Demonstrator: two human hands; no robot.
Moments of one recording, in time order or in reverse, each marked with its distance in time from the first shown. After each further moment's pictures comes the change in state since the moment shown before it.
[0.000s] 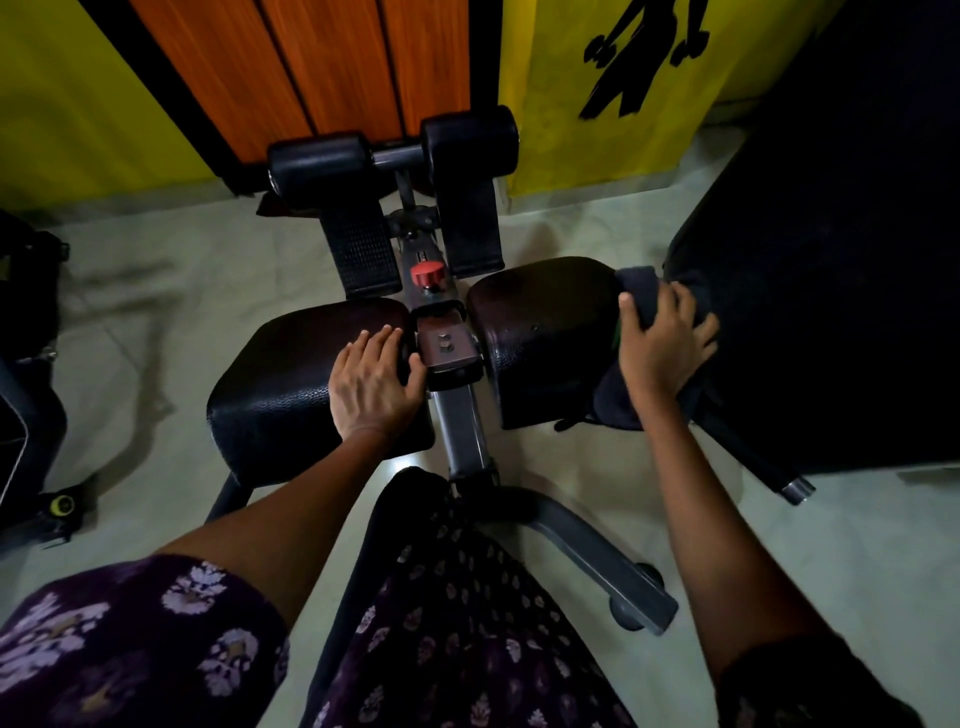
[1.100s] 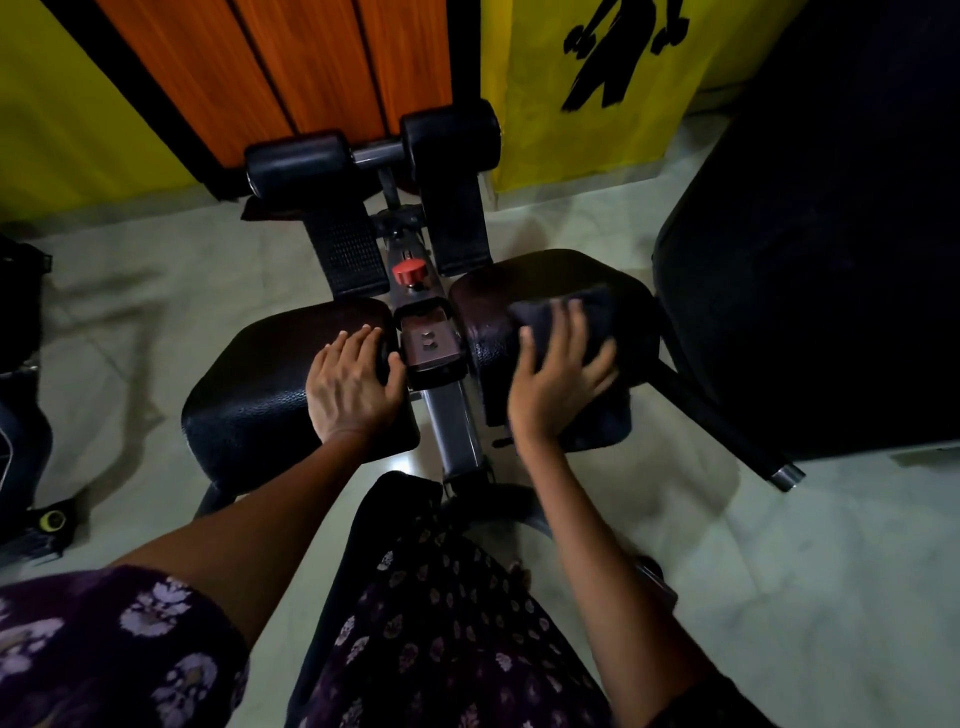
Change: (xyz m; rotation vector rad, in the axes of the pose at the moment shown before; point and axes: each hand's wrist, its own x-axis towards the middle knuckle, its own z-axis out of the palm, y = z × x) left_hand -0.001 -0.001 0.001 0.012 0.013 0.005; right_hand -0.091 -0.060 0.027 0.203 0.131 0.036
